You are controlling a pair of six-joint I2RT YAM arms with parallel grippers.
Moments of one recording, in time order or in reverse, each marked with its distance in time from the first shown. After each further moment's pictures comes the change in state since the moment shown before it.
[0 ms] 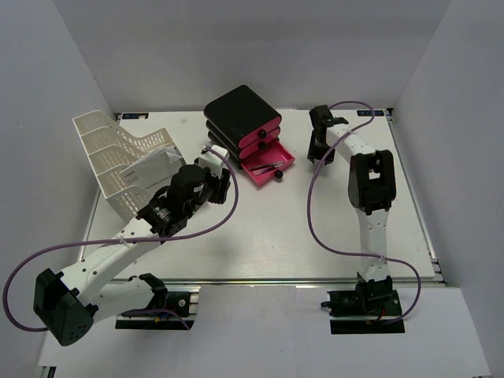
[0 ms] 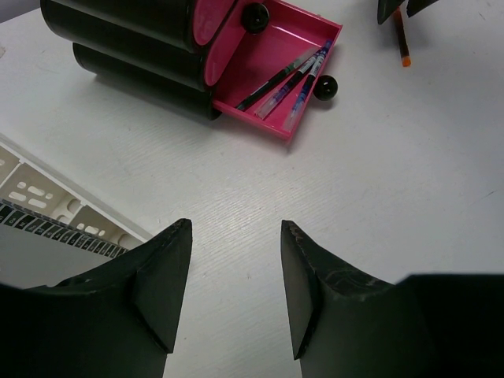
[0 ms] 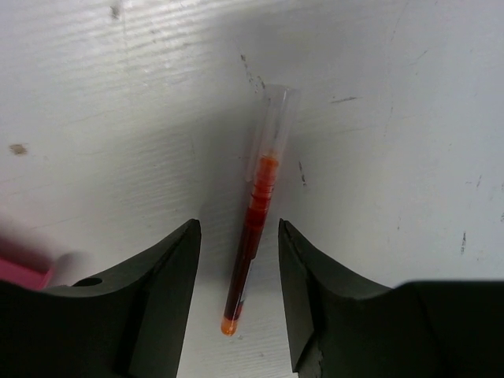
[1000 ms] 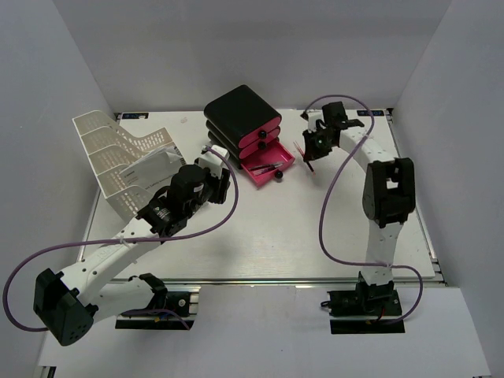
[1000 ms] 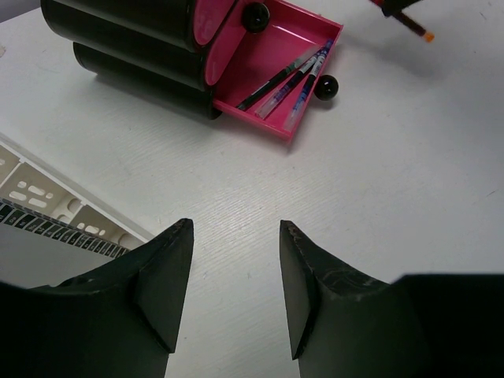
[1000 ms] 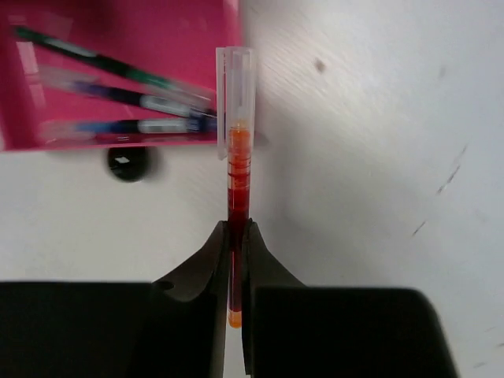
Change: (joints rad) left arm 0.000 0.000 -0.001 0.000 -0.001 0.000; right arm -0.031 -0.217 -0.230 0.143 -0.562 -0.558
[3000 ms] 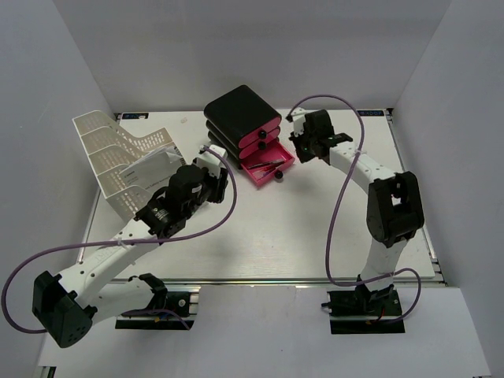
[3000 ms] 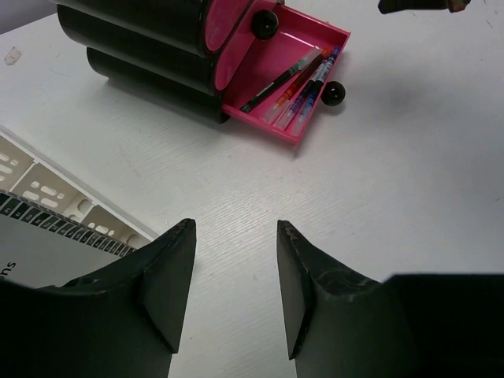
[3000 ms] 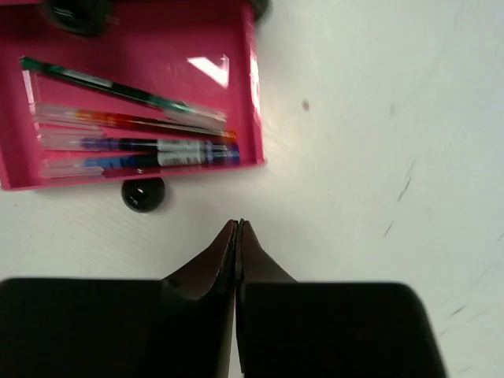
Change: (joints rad) left arm 0.000 -0.013 0.000 0.000 -0.021 0.006; right arm 0.186 -0.233 -0.236 0.297 0.227 -0.137
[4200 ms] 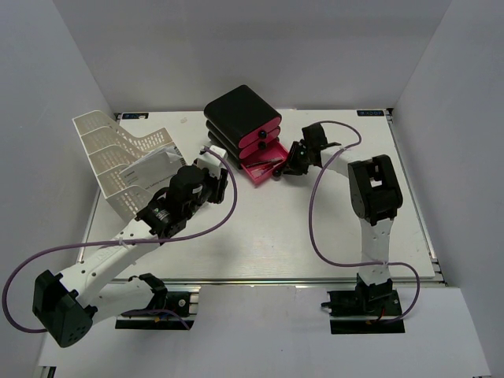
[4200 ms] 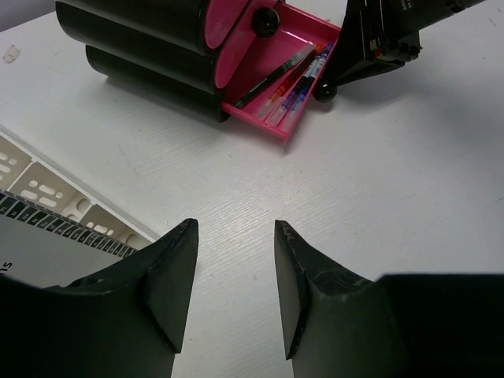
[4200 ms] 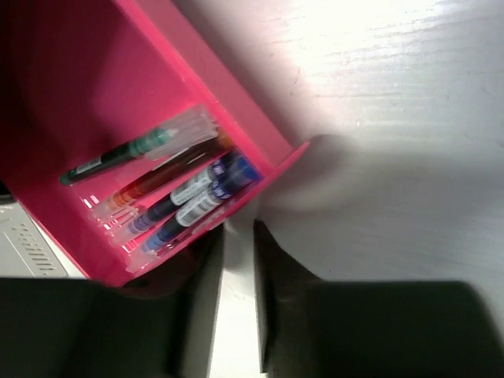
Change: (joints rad) left arm 0.000 0.000 -0.013 0.014 -0.002 0.000; right arm -0.073 0.274 0.001 0.104 -0.200 0.936
